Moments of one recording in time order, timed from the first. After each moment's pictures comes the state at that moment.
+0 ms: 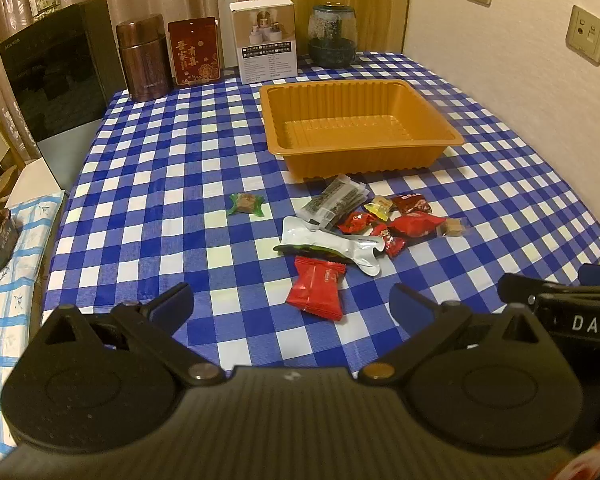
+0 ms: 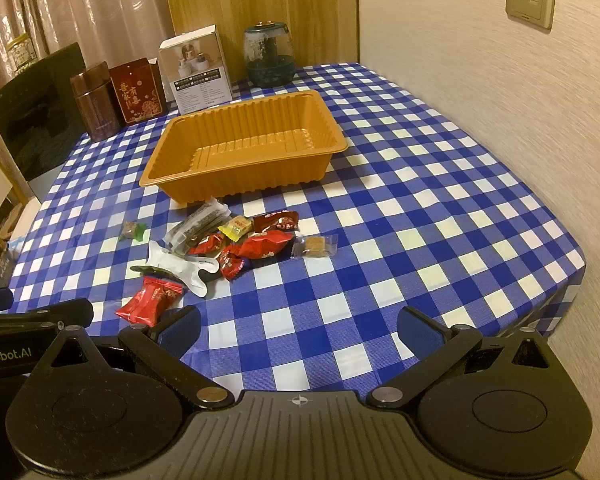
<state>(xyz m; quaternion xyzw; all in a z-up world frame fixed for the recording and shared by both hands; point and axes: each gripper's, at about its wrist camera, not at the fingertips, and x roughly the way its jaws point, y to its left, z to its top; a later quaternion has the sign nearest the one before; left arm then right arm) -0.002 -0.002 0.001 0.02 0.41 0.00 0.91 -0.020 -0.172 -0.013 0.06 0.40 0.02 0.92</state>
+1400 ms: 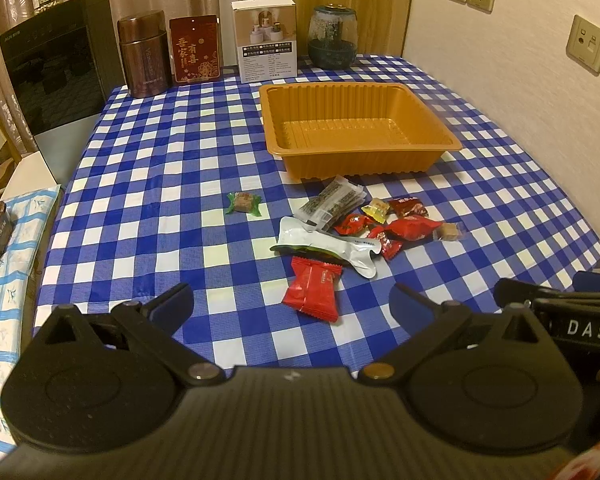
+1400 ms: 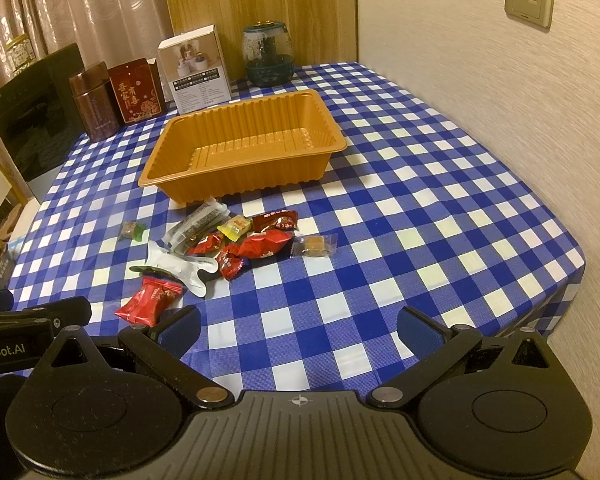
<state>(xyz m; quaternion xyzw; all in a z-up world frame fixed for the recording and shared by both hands) -0.002 -0.003 0.002 0.01 0.41 -0.01 0.91 -0.020 -0.172 -0.014 0.06 0.40 0.02 0.91</state>
